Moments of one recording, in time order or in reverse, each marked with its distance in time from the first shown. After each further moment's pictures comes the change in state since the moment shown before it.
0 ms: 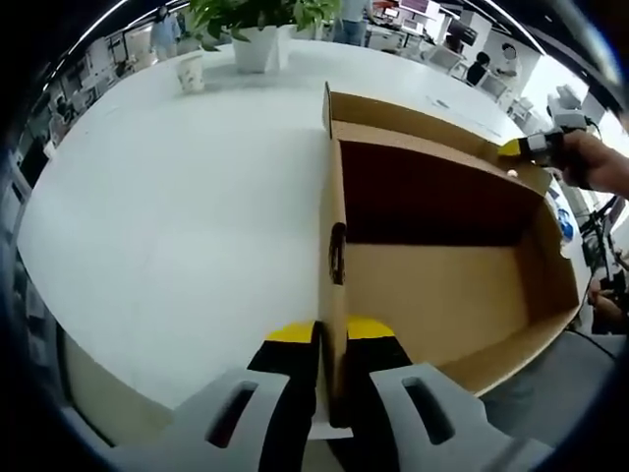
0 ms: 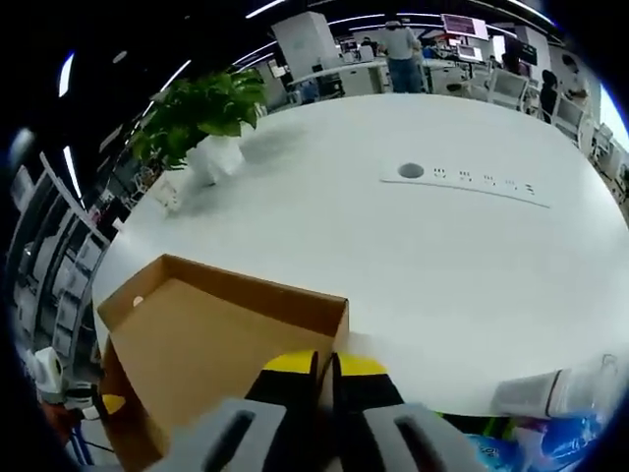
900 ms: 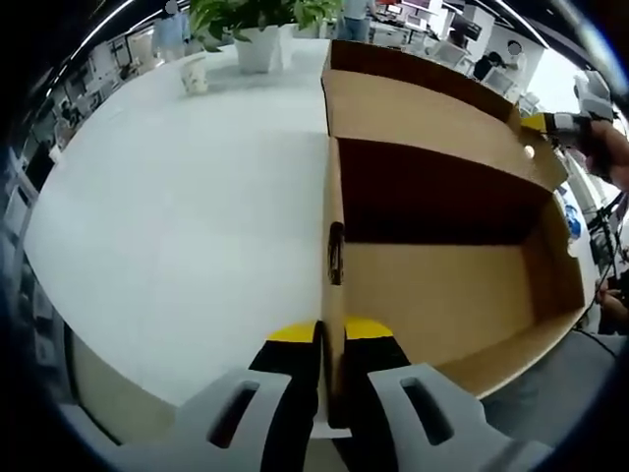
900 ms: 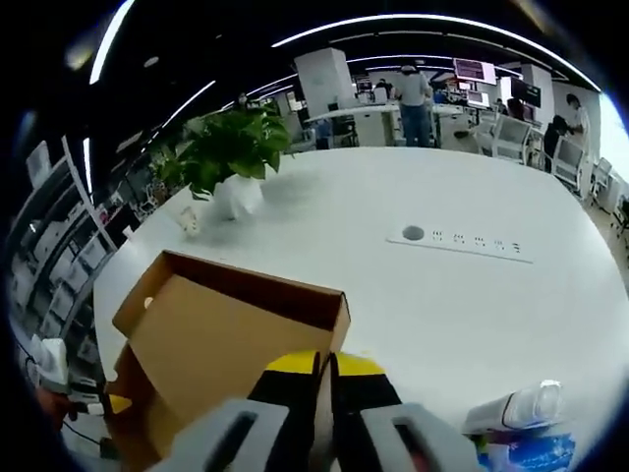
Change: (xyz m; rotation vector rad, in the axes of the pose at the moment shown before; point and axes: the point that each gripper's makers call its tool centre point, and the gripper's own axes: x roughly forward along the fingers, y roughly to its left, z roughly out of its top) left arm 0.001 0.001 0.000 0.007 0.008 0.045; right arm -0.049 0.017 0.037 -0.107 -0.195 0.007
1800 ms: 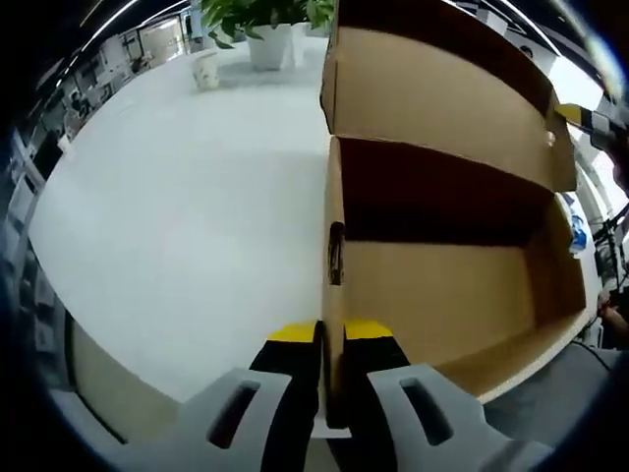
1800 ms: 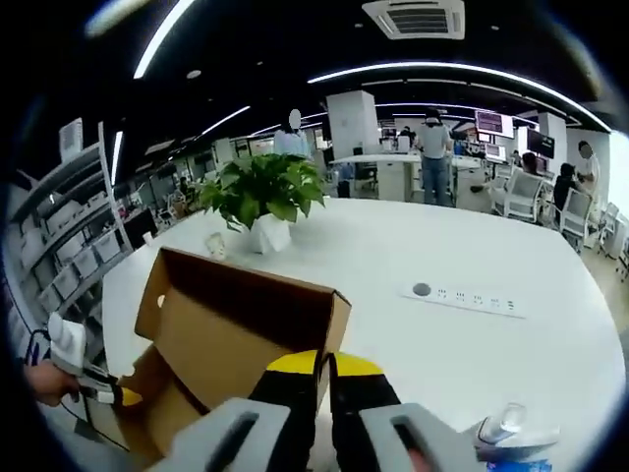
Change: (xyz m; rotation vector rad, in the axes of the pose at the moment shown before) left arm -0.002 0.000 -0.001 -0.042 0.001 0.031; right arm -0.049 0.029 0.027 -0.125 -0.180 0.039
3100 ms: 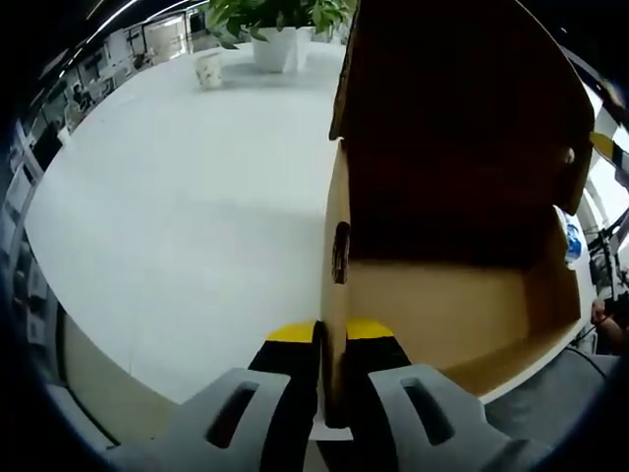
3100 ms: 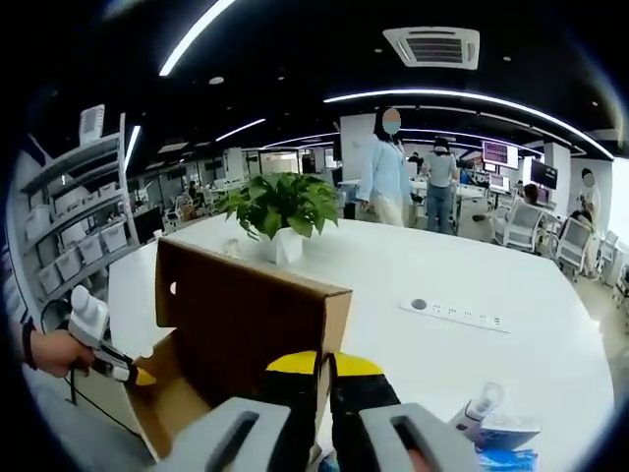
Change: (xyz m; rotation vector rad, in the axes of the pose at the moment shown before) left arm -0.012 -0.008 -0.003 -0.035 -0.025 -0.028; right arm -0.056 0.027 -0.008 -0.085 -0.084 -0.004
